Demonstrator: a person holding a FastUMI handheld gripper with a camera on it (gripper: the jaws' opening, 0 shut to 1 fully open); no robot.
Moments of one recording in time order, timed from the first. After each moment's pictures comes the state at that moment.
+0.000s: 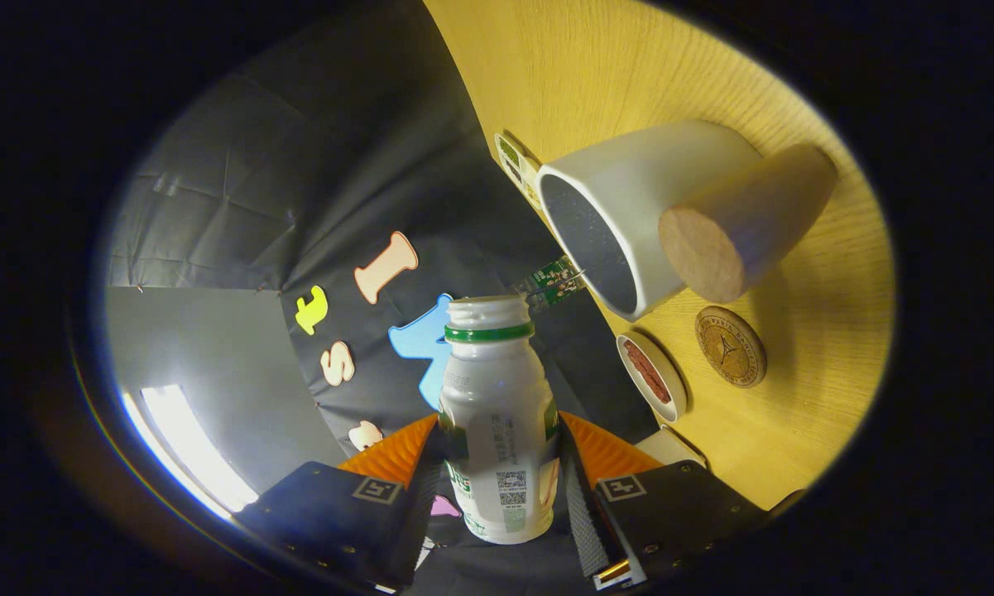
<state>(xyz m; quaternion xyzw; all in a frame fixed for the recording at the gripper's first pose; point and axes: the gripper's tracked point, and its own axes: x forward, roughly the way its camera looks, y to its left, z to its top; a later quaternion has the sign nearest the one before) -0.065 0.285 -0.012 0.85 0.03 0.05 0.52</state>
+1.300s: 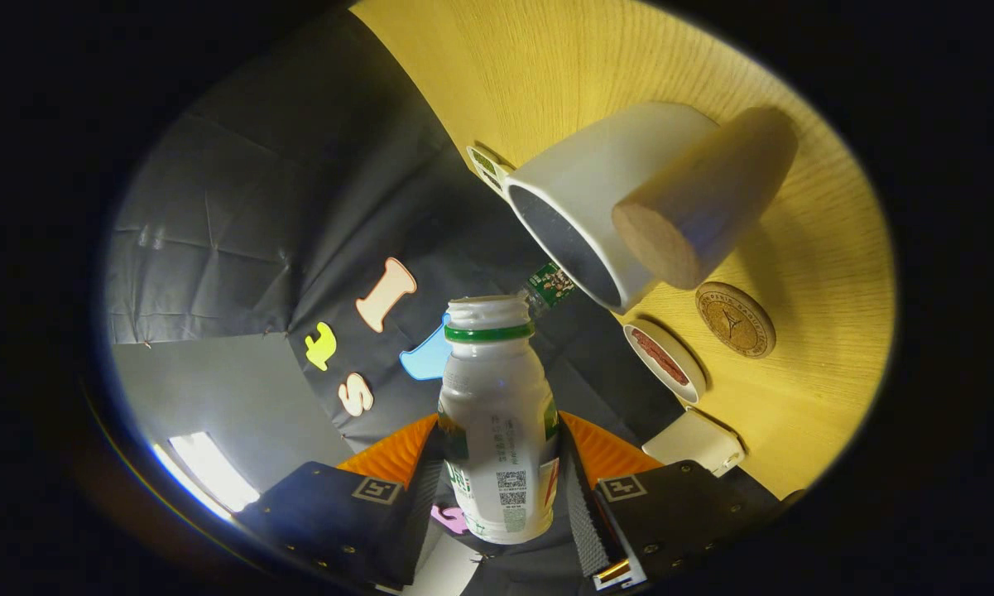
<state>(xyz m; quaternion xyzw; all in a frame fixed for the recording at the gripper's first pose) -0.063 0.279 -0.007 0.89 0.01 0.04 0.46</state>
